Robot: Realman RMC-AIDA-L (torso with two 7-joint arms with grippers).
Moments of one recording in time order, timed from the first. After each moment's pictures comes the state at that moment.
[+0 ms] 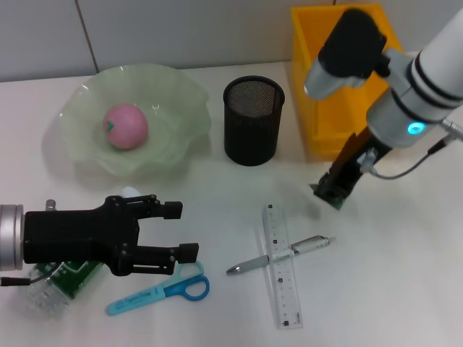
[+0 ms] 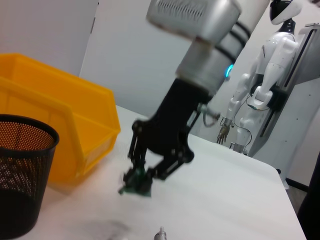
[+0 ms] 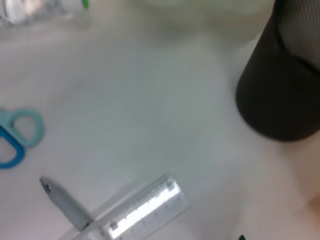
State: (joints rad) left arm -0.46 -2.03 1.08 0.73 1.77 1.65 -1.50; right arm 0.80 2.08 -1.27 -1.09 -2.68 -1.53 2.32
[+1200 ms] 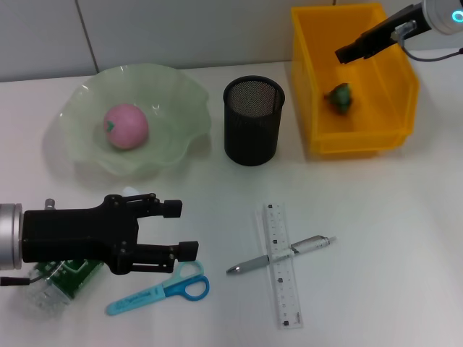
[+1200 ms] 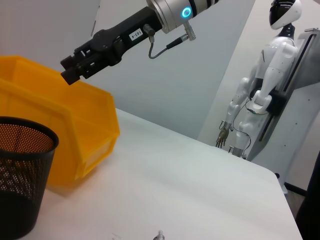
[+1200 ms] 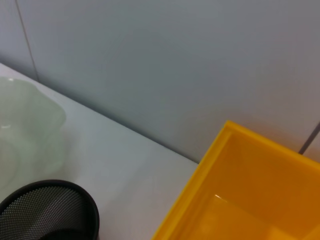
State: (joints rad) left arm -0.46 -2.03 1.07 0.73 1.77 1.65 -1.50; right arm 0.82 2.03 -0.97 -1.12 -2.70 -1.22 2.42
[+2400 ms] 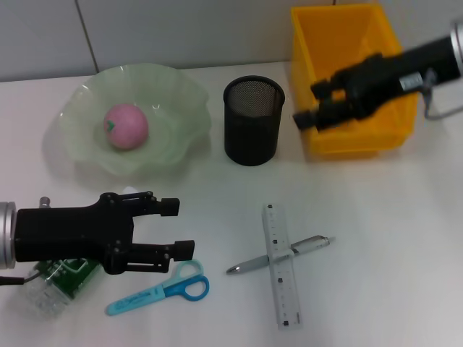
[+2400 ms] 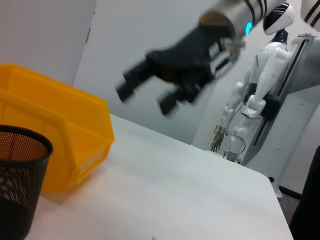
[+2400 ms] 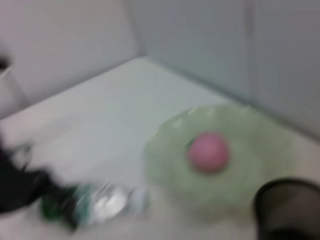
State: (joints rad) left arm -0.46 -2.02 1.04 0.73 1.77 1.69 -1.50; right arm 0.65 2.02 -0.90 -1.27 -2.18 -1.67 2.13
